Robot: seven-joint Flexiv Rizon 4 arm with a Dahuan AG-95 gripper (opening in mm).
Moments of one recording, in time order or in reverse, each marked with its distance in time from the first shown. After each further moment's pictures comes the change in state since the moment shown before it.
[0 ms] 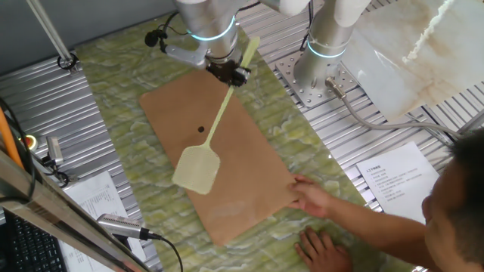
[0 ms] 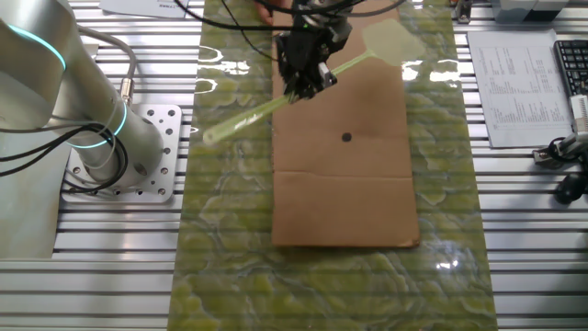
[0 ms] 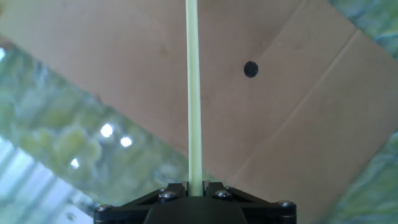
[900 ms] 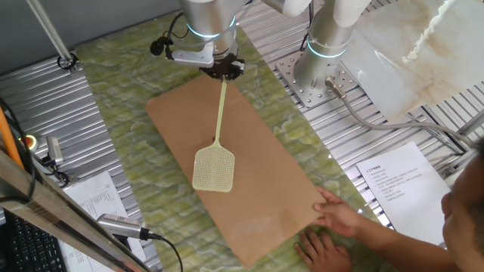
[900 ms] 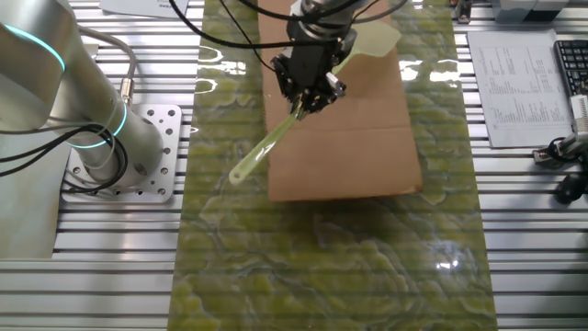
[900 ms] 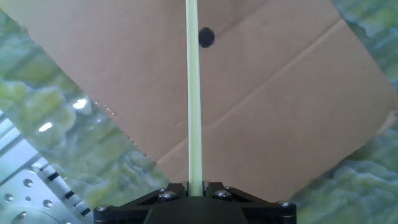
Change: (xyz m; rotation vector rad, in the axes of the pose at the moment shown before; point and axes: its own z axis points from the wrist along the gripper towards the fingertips) arm -0.006 -0.020 0.003 0.018 -0.025 -0.184
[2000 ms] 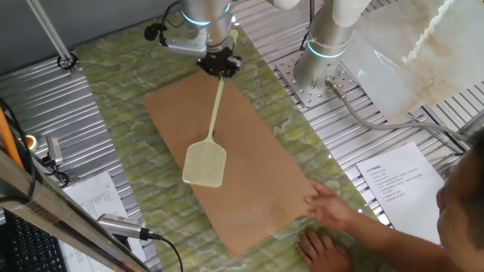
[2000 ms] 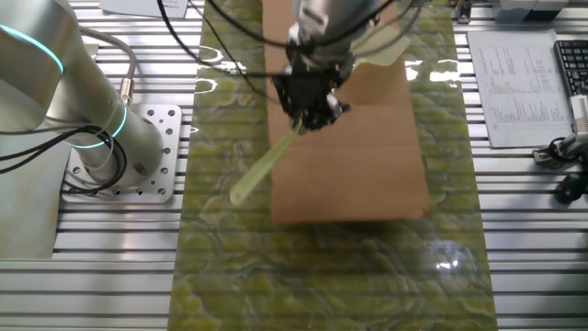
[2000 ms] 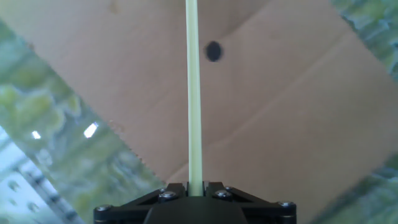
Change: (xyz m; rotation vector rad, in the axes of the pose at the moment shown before) arm 0.028 -0.027 0.022 0.027 -0.043 -0.047
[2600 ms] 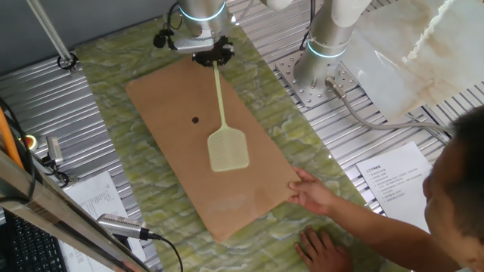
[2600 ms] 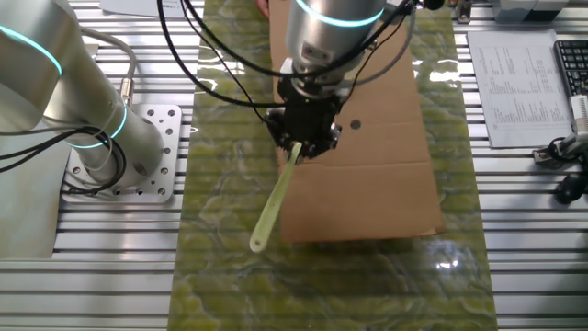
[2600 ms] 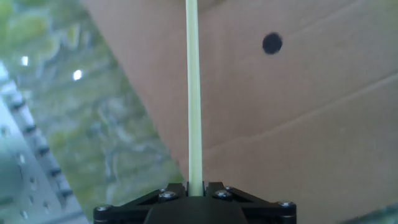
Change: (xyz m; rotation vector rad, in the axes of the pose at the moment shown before) arm 0.037 -0.014 0.013 0.023 0.084 -0.272
